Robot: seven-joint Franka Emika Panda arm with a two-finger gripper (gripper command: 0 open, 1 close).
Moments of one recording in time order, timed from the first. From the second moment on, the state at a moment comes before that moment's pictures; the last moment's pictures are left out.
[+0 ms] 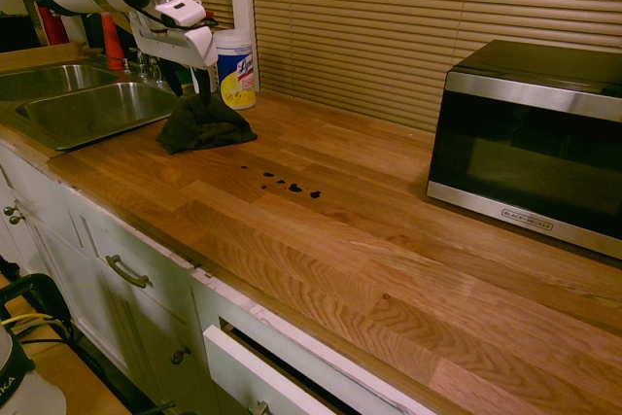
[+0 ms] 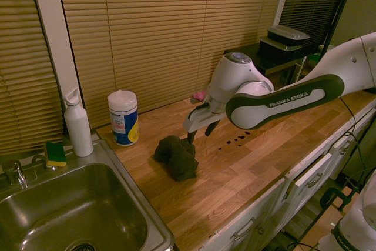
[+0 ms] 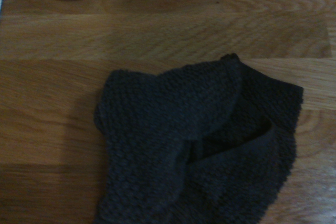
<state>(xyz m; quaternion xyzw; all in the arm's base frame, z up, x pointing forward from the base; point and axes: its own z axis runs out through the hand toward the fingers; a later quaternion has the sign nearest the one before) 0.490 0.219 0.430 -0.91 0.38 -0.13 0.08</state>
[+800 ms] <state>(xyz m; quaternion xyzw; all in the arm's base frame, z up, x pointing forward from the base) 0.526 0.277 0.370 -0.91 0.39 -0.16 0.06</state>
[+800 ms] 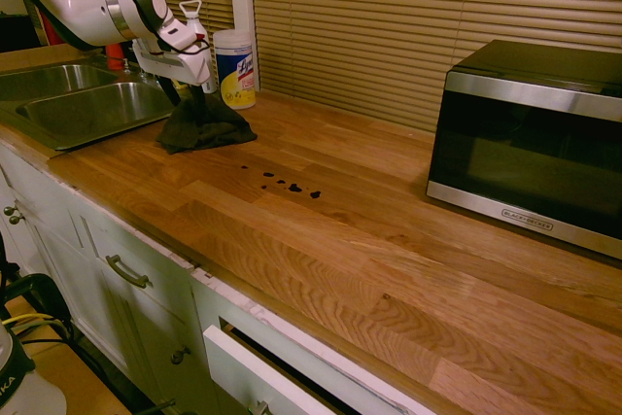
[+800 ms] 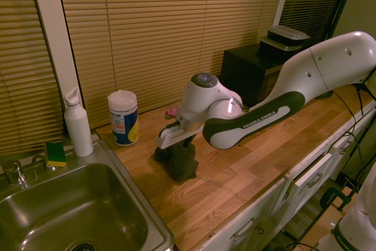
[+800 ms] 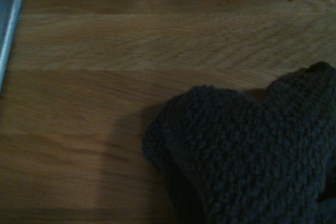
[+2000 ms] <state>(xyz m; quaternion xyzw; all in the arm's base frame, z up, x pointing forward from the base) 0.552 0.234 0.357 -0.90 0.42 -0.13 0.03</state>
